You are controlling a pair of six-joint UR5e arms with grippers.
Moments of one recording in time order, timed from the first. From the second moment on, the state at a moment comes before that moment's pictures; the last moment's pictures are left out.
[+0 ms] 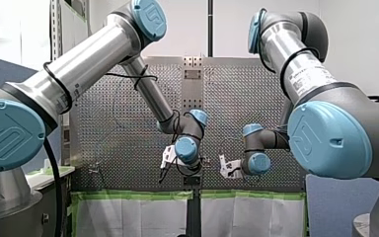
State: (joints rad) left arm -0.74 -2.36 -1.63 -2.75 -2.07 -1.65; right arm 1.98 -0.74 1.81 -0.71 1.48 1.42
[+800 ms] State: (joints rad) left arm -0.69 -2.40 -1.64 -2.71 -2.02 -1.72; right arm 1.98 -0.76 1.83 -0.71 1.41 1.42
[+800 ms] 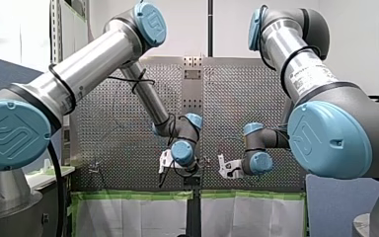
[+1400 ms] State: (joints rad) left arm -0.63 -2.42 -1.64 -2.67 -1.99 -1.73; right arm 1.98 -0.76 1.83 -0.73 1.26 1.45
